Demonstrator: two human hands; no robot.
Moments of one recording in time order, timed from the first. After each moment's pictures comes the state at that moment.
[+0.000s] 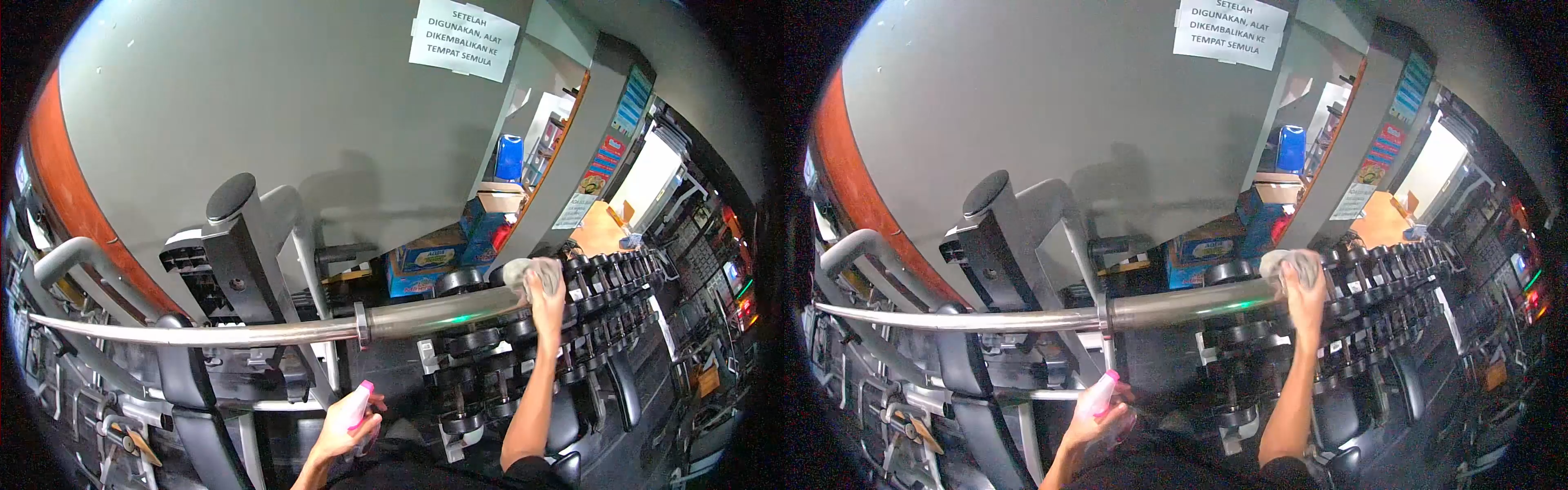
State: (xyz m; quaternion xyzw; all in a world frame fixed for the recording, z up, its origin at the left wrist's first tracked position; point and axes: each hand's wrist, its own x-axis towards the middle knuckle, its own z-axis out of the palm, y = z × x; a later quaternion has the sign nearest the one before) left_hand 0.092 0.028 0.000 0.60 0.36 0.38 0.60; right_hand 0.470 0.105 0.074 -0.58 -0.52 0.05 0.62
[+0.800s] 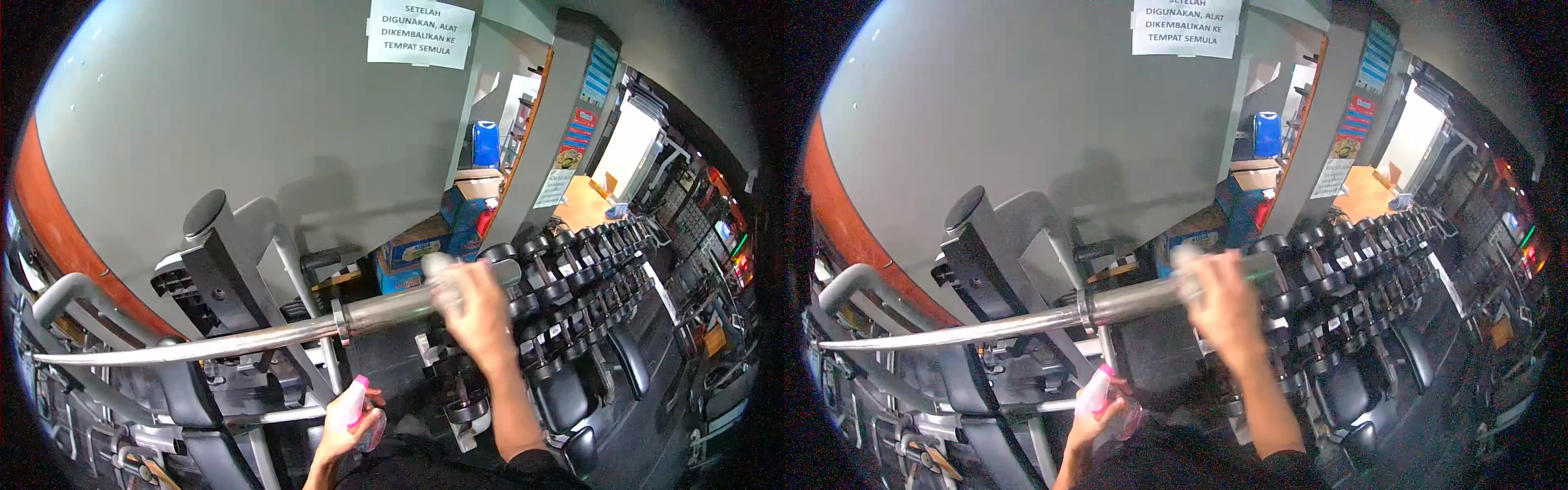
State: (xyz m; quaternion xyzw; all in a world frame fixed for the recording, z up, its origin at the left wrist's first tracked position) left_hand 0.102 0.026 -0.001 0.62 0.34 0.39 0.59; right_hand 0.349 0.069 0.118 -0.64 -0.67 -0.09 0.38
